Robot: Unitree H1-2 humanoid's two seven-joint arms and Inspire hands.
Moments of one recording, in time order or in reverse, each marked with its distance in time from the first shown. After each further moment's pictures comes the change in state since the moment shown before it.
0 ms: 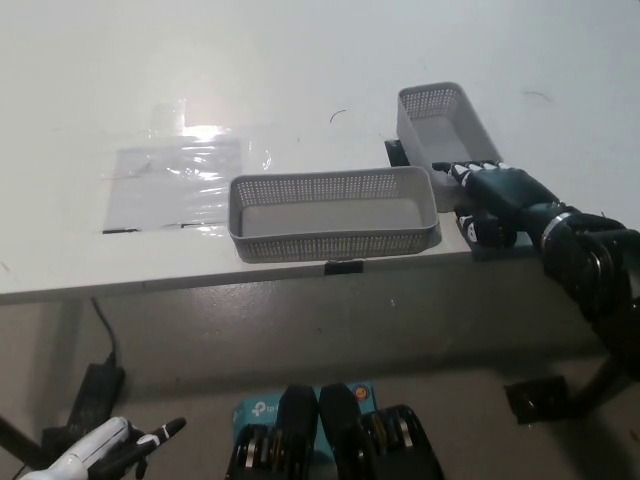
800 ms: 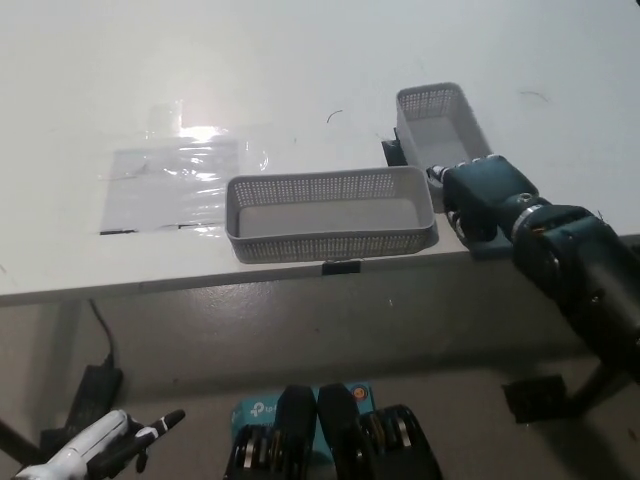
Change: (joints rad) left_arm -0.007 -0.003 0.010 -0.002 -0.004 -0.008 -0.001; right_arm -0.077 0.023 0.175 0.052 -0.224 -0.015 -0.036
